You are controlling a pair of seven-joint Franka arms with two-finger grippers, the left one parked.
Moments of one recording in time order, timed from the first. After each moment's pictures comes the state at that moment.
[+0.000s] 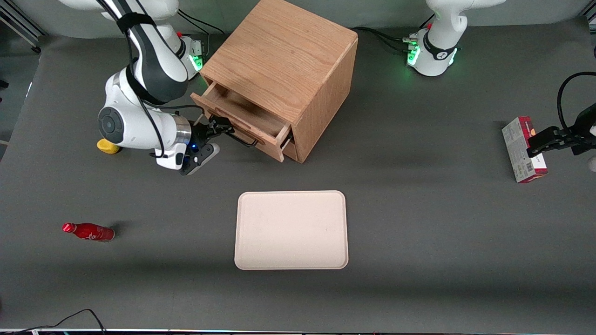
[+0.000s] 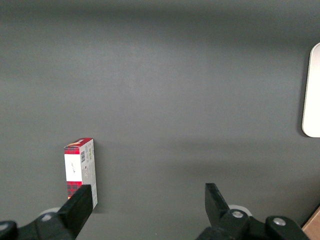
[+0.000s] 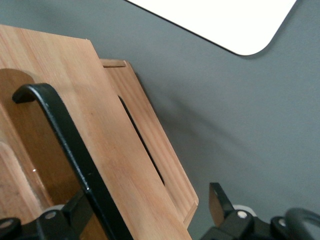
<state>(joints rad) 0.01 0.12 0.37 -2.04 0.44 1.93 -0.29</state>
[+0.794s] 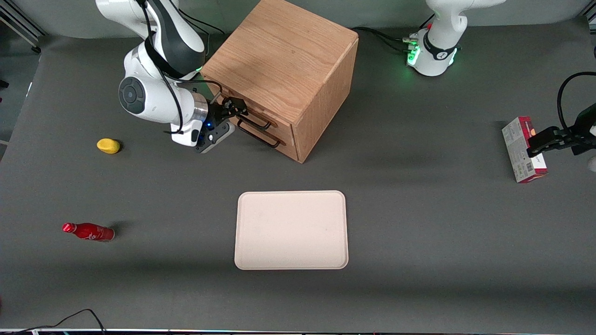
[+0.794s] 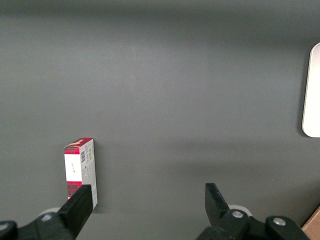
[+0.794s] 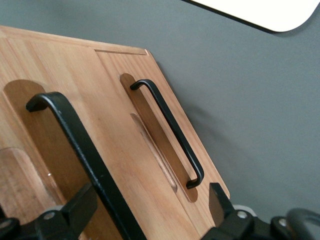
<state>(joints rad) 0.01 0.01 0.45 -2.15 0.50 1.99 -0.20</state>
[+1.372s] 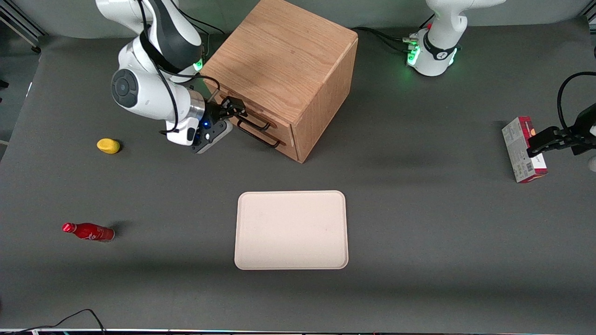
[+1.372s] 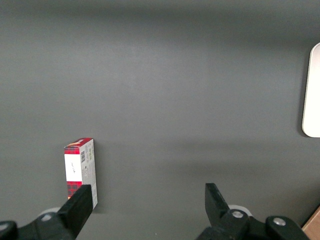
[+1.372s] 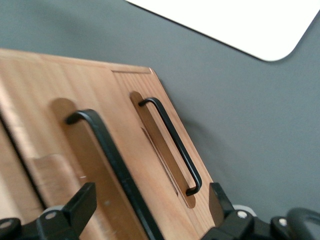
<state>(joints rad) 0.01 0.01 0.45 -2.06 0.47 1.94 -0.20</state>
